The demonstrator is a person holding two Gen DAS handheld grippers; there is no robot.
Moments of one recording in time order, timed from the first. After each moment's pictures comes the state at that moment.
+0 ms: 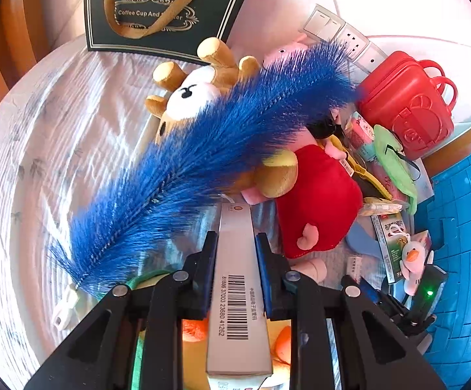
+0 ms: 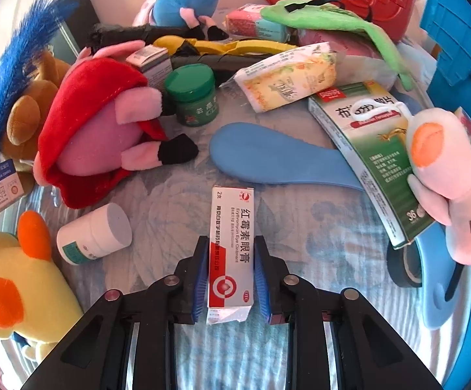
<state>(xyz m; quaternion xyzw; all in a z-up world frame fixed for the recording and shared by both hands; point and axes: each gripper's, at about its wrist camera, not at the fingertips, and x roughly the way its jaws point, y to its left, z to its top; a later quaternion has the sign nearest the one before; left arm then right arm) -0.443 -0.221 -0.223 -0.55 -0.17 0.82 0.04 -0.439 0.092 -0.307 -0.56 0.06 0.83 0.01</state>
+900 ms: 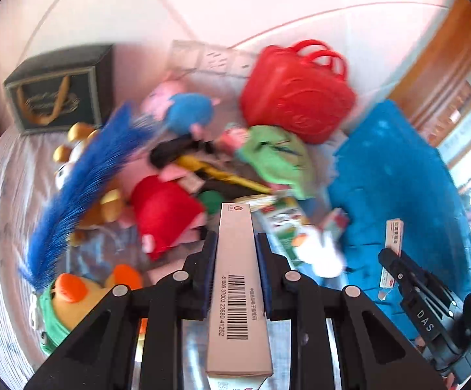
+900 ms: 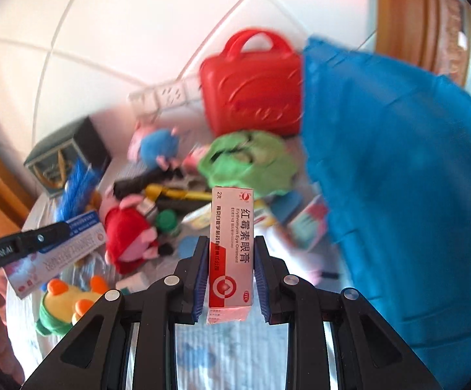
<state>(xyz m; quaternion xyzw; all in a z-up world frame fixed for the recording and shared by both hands) -0.402 -0.072 -0.095 -0.48 -0.10 0.85 0.17 -0.335 0.158 -0.104 -0.41 0.09 0.90 0.08</state>
